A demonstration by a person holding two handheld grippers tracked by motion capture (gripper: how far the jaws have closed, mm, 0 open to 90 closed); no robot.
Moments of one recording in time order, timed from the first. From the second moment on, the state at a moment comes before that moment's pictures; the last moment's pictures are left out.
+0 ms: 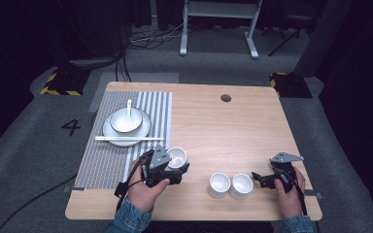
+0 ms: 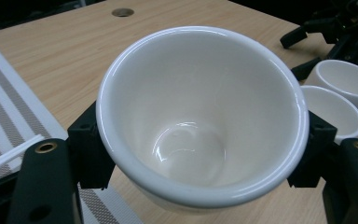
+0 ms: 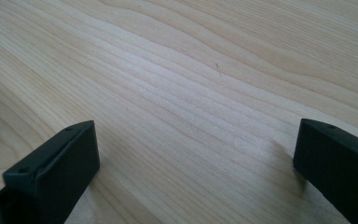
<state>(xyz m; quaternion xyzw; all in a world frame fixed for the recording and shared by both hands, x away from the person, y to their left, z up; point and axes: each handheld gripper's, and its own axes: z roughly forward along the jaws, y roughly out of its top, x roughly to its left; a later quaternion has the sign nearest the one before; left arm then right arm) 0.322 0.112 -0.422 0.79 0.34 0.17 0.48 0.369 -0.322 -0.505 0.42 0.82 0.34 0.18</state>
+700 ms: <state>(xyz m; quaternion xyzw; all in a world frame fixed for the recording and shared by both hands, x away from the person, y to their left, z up) 0.338 0.151 -0.410 0.76 0.39 0.22 0.46 0.369 -0.322 -0.505 0.42 0.82 0.34 0.18</state>
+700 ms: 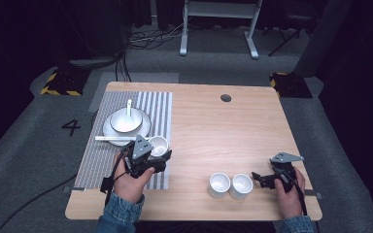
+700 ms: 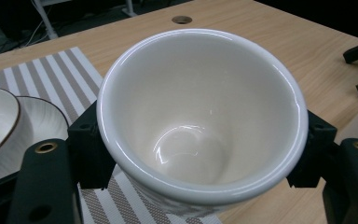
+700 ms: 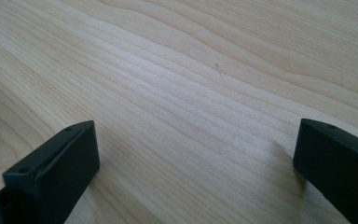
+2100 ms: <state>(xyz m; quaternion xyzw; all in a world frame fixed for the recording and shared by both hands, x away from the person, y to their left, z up) 0.381 0.201 -0.446 0.75 0.48 0.23 0.39 0.369 -0.322 -0.505 0.42 0.82 0.34 0.18</state>
